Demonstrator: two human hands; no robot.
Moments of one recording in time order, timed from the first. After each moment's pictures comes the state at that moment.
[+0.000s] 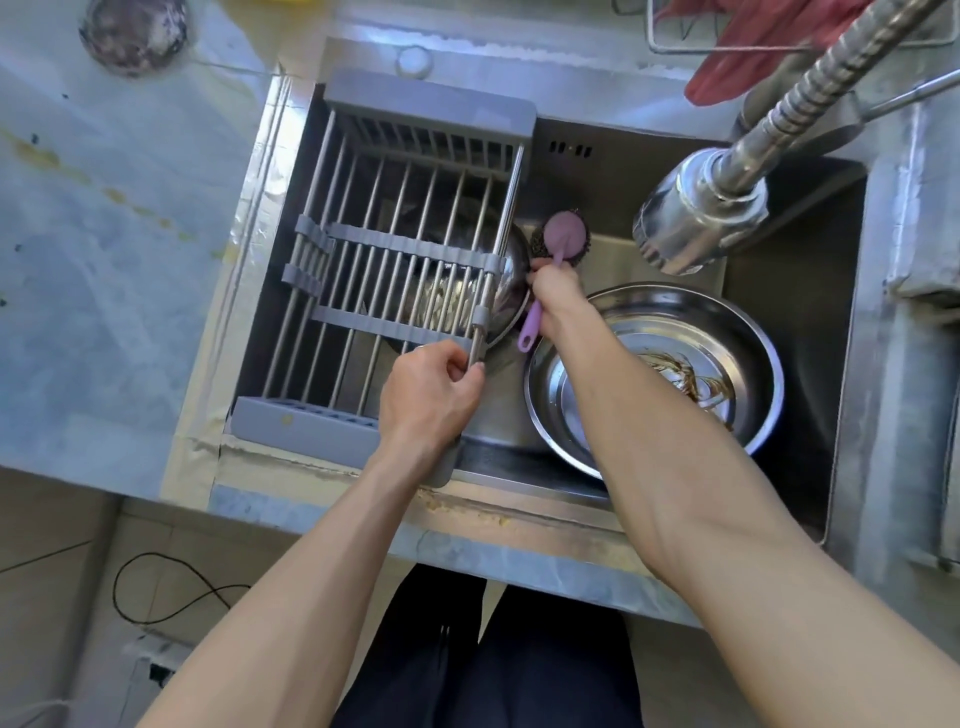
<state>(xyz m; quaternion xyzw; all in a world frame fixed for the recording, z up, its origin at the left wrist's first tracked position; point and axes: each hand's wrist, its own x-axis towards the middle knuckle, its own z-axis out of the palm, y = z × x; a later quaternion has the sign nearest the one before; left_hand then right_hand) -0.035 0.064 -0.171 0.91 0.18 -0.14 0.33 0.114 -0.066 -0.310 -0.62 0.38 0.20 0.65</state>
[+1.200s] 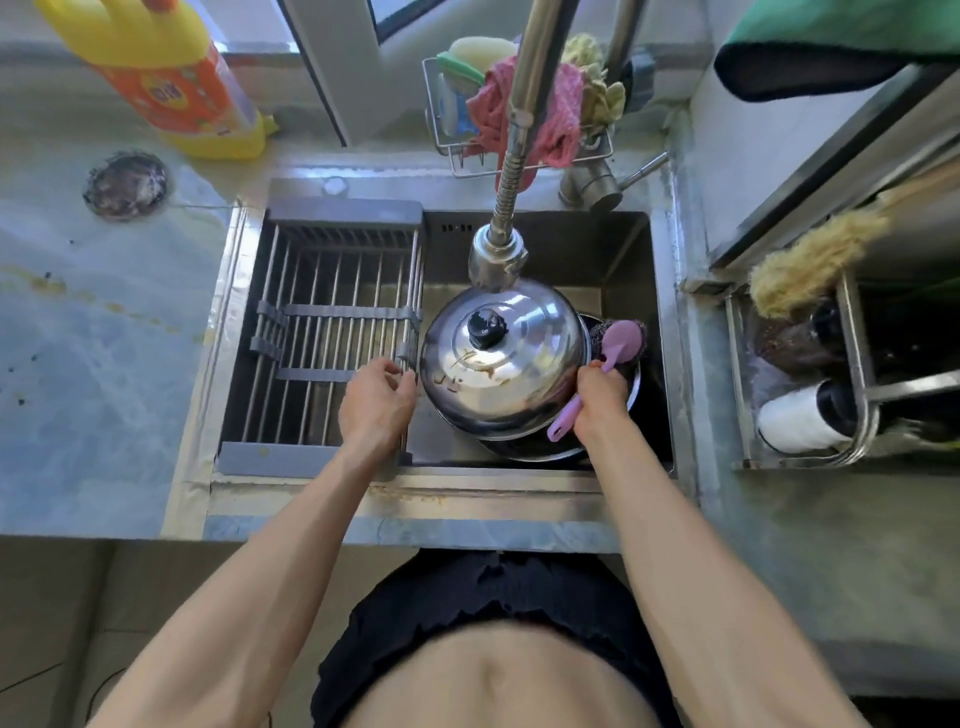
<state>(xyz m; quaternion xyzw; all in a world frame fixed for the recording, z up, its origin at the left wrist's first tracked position) -0.038 0.044 -0.134 0.91 0.20 -0.16 0.32 -0.036 -0.203 -0.162 -0.57 0.52 0.06 0.63</state>
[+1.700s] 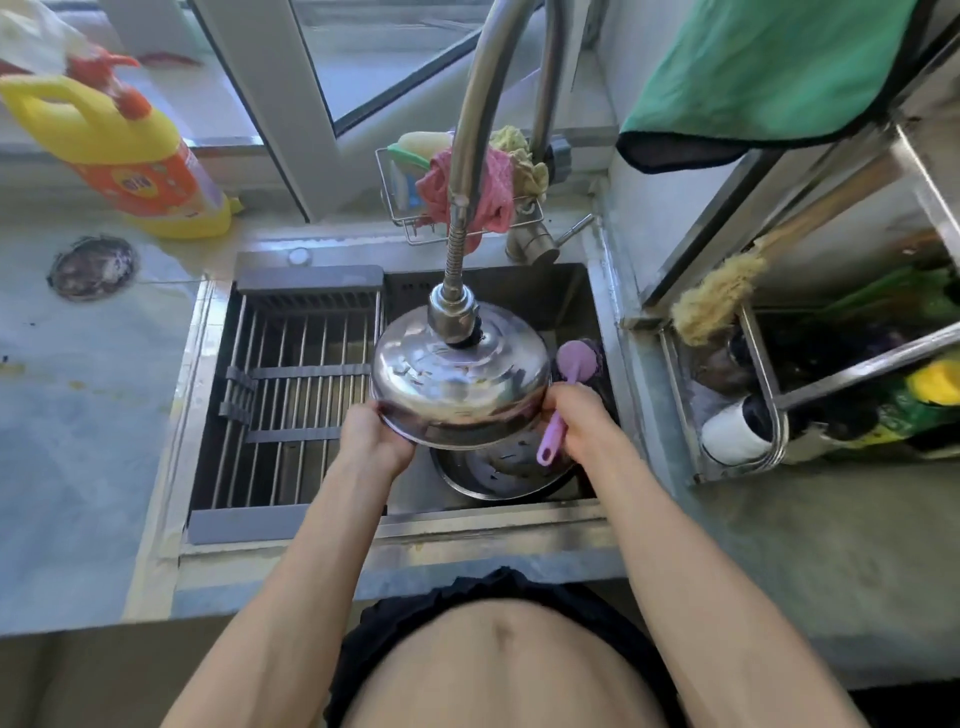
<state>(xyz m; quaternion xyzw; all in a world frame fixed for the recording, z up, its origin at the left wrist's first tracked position) -0.011 0.000 -0.086 0.35 0.46 -0.20 0.79 -0.030 -0.225 -0.124 -0.58 0.46 0.14 0.66</state>
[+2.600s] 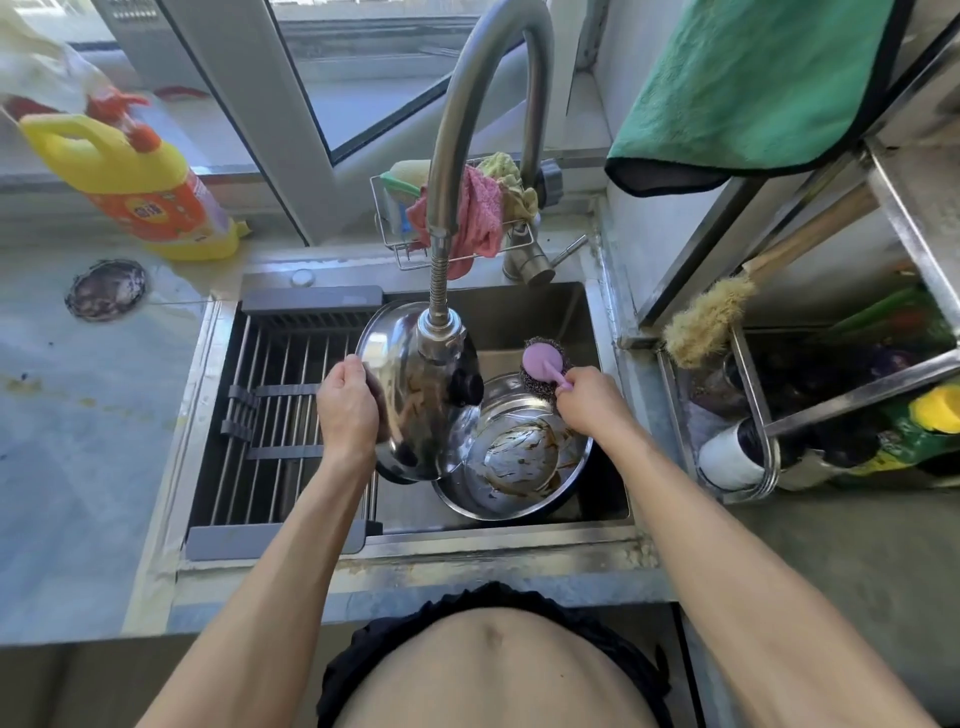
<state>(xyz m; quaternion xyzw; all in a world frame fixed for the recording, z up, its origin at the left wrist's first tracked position) 0.001 -0.009 -0.051 0.73 0.28 -0.02 0.63 -0.009 -0.266 -0.091 -0.91 0.22 0.19 0.29</state>
